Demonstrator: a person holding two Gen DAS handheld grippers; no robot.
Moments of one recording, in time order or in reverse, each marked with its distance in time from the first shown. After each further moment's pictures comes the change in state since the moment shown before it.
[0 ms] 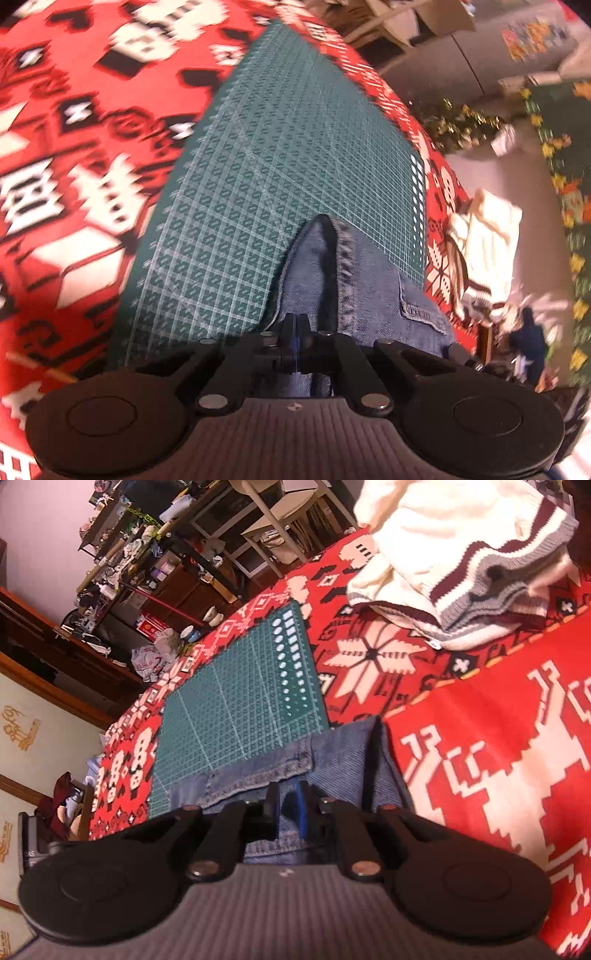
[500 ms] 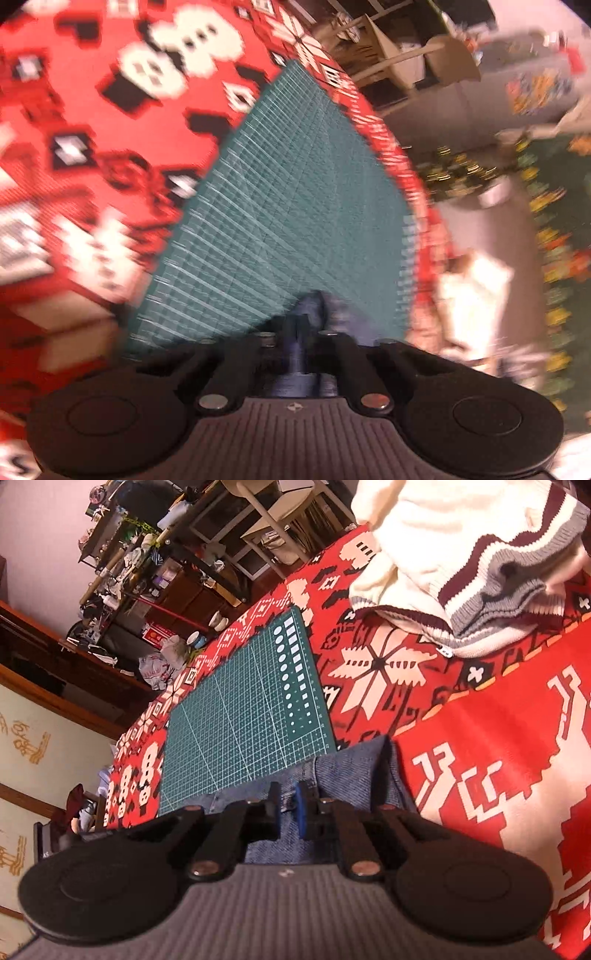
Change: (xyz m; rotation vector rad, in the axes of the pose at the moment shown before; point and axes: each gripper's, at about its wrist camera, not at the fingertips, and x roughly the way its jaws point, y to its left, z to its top) left arm 0.009 -0.003 0.026 -0.024 -0.118 -0.025; right arm 0.018 -0.005 0.019 0.047 -0.005 0.055
